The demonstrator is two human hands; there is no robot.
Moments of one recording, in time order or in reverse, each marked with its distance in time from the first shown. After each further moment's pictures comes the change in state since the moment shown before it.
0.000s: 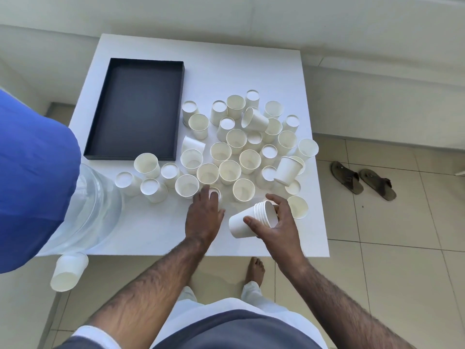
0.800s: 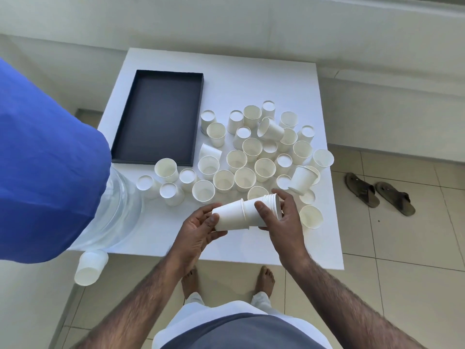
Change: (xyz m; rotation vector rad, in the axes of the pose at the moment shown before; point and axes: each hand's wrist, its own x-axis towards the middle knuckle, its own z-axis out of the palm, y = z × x) left_hand -0.054 -0.023 -0.093 -1.743 -0.240 -0.482; right_hand 0.010 -0.027 0.026 0.164 -0.020 -0.011
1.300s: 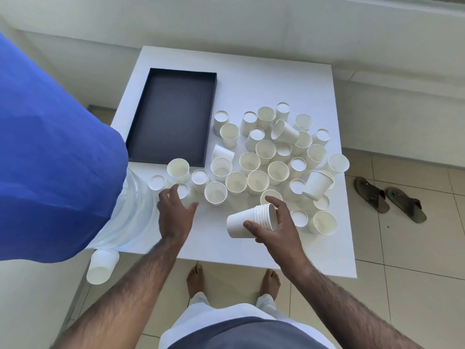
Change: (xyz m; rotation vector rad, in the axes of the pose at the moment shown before) left_hand 0.073 0.008 -0.081 1.227 0.681 0.212; right_hand -0.002 0.011 0.029 -0.142 -0.163 0.038
